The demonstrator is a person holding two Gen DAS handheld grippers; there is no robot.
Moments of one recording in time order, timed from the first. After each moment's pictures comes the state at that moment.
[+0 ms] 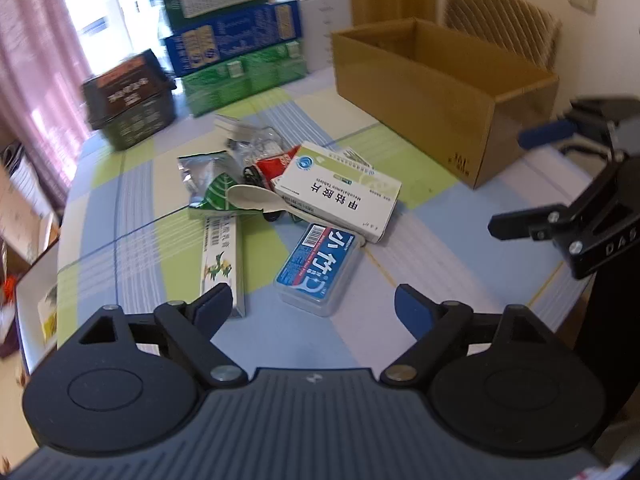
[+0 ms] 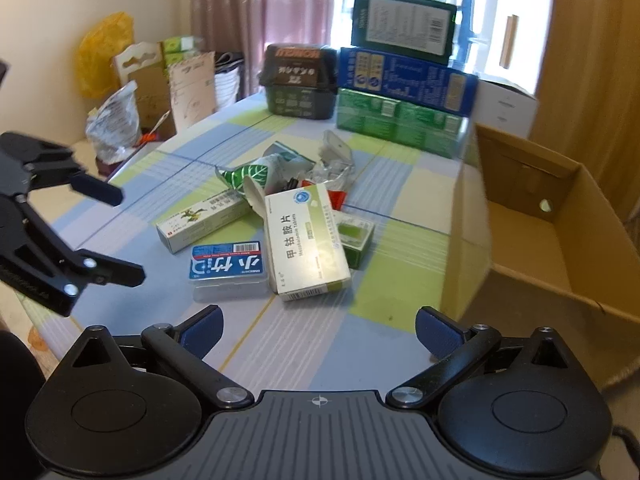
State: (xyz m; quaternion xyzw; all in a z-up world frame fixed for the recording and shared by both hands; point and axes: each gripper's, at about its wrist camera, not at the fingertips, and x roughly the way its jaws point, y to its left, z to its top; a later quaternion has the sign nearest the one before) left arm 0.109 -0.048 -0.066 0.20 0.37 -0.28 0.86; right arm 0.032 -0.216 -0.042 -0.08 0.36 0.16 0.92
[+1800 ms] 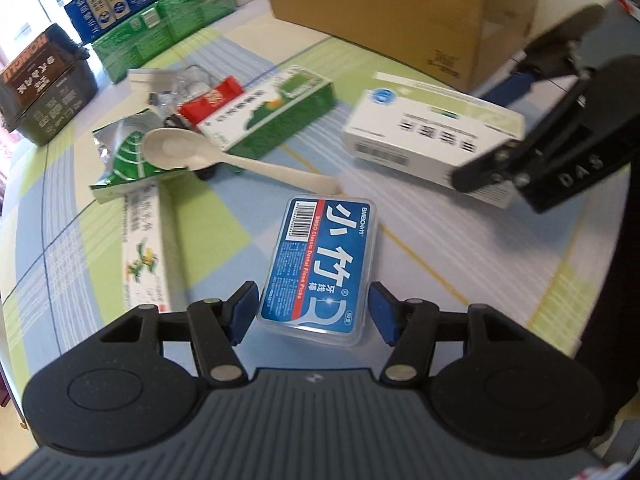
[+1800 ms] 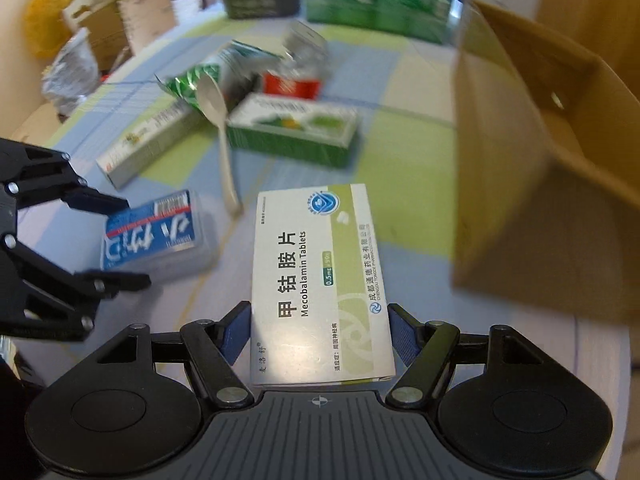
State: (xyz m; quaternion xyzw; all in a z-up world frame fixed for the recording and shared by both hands) left arm 0.138 -0.085 -0.143 0.28 0.42 -0.34 0.79; right arm 0.068 -0.232 -0.101 -0.05 0.50 0.10 0.86
